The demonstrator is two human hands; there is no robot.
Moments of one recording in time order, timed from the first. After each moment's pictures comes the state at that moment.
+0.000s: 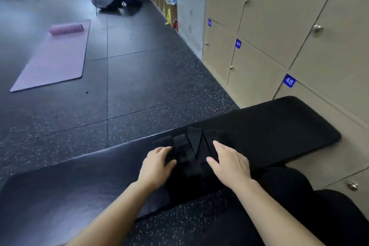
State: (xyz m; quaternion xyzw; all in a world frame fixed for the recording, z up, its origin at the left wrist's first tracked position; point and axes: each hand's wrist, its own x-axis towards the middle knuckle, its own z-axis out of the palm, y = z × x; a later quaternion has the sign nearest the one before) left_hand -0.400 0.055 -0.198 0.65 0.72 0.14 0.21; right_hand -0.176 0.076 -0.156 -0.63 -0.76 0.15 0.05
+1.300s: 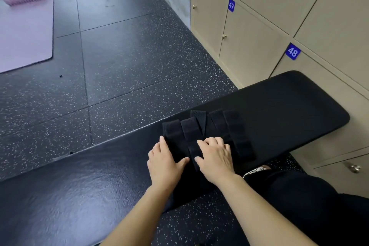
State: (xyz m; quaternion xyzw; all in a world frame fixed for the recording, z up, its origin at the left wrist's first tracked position) left_hand -0.320 0.103 -0.240 0.53 0.81 0.10 0.23; right_hand -0.179 0.125 -0.221 -0.63 -0.76 0.19 0.02
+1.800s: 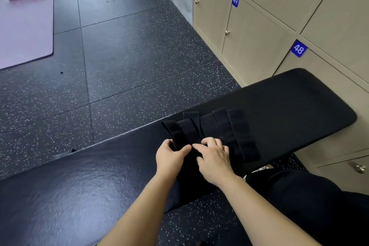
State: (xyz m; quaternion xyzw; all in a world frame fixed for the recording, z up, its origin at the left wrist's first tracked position) left_hand -0.317 0.120 -0.233 0.31 0.76 0.35 0.45; right_hand -0.186 0.124 -0.228 -0.61 -0.74 0.27 0.04
